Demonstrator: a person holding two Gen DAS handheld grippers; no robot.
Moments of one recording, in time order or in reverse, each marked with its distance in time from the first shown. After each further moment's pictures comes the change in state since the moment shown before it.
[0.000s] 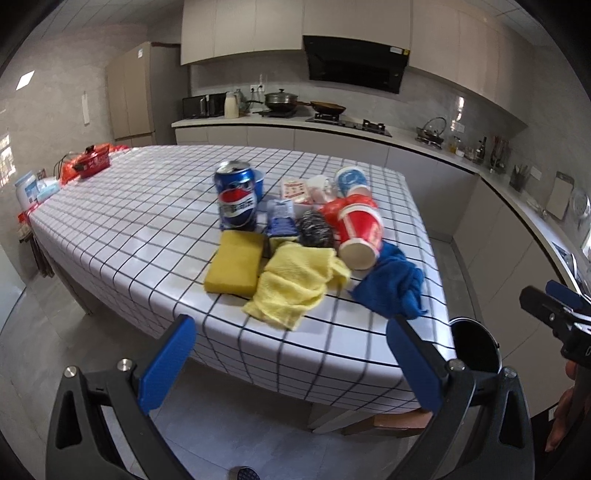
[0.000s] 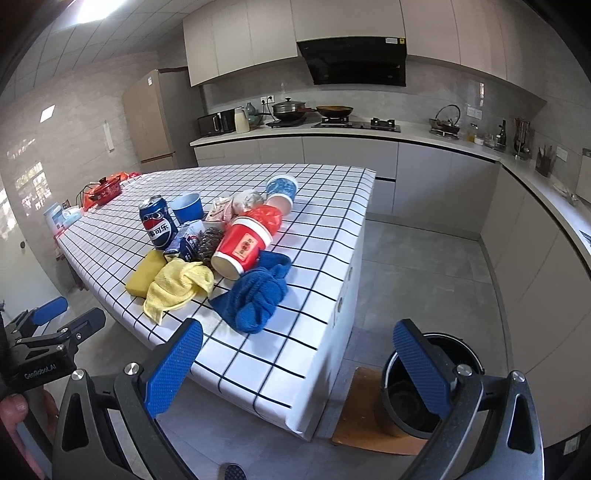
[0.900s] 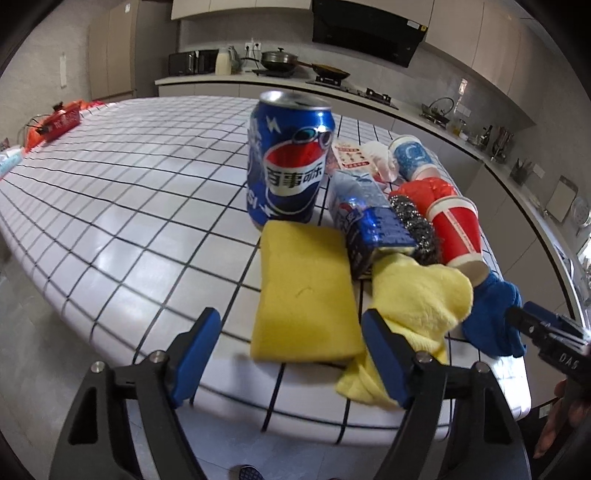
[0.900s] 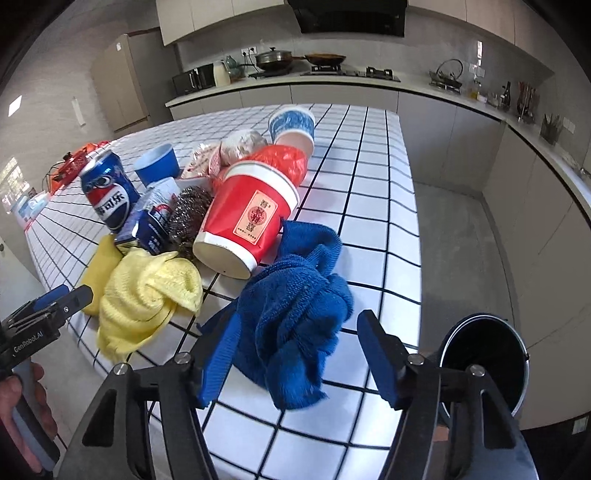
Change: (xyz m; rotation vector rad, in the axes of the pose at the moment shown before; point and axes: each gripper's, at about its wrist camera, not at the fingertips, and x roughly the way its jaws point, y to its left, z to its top) left arm 0.134 0.083 0.037 -0.011 0.154 -0.112; right arm 0.154 0.053 0.014 0.060 0.202 -0.060
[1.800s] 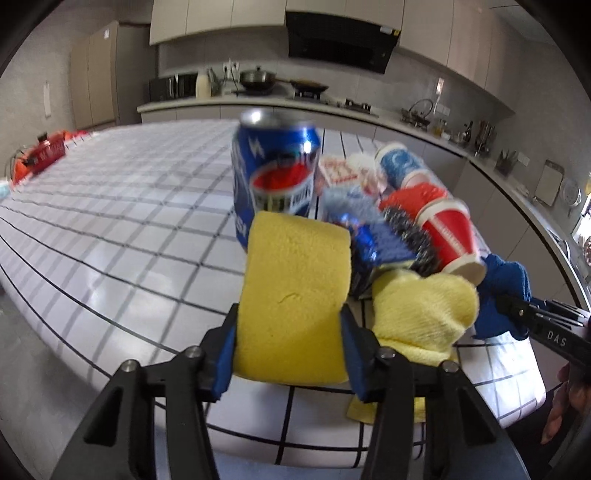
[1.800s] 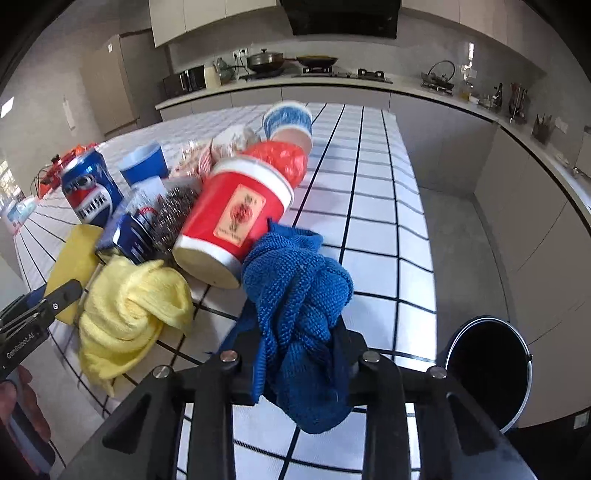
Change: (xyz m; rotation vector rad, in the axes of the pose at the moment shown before) left arm -0.020 0.011 0.004 0.098 -0.099 -0.016; right arm 0.017 0.008 0.004 0.014 -0.026 -0.040
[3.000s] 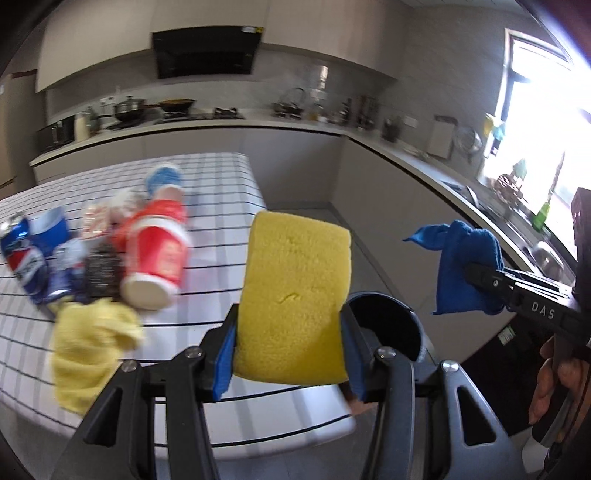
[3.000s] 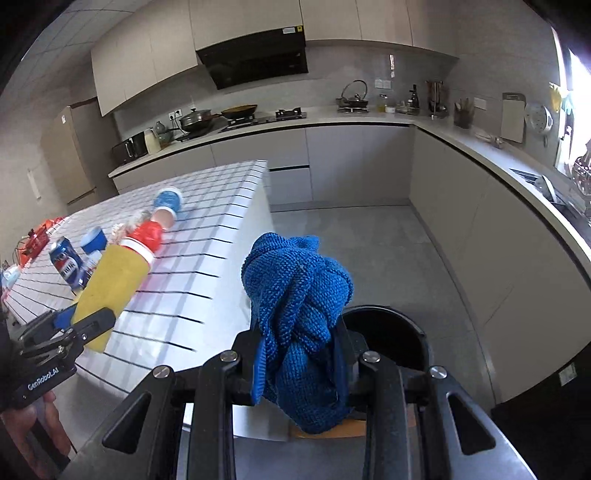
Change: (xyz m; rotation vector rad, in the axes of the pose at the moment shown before) left arm -0.024 -0.231 -0.008 0.258 0.002 -0.360; right arm -0.153 -0.197 -0.064 0.193 -0.165 -0.131
